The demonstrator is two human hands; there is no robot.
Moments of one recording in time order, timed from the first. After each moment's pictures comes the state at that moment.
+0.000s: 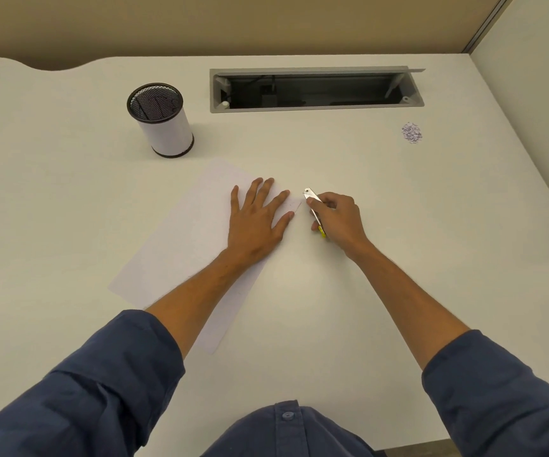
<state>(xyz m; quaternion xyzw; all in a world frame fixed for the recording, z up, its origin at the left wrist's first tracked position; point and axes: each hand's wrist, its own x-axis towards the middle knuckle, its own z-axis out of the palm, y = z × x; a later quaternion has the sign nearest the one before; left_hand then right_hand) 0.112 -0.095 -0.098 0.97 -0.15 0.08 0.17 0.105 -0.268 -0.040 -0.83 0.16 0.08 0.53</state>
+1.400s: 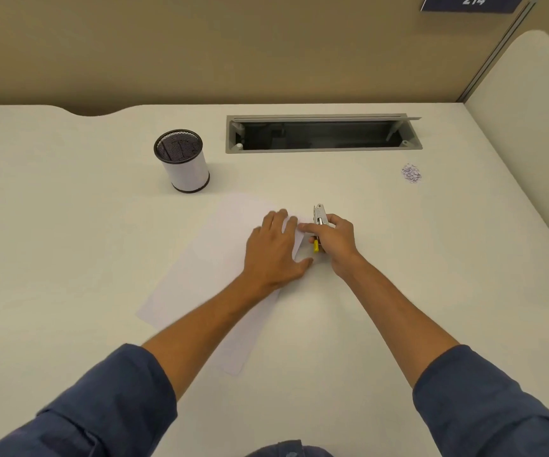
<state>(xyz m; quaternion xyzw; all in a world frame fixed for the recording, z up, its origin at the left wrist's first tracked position) 0.103 -0.113 -0.045 0.97 -0.15 0.06 0.15 0.126 -0.250 -0.025 -0.71 0.24 0.10 0.65</state>
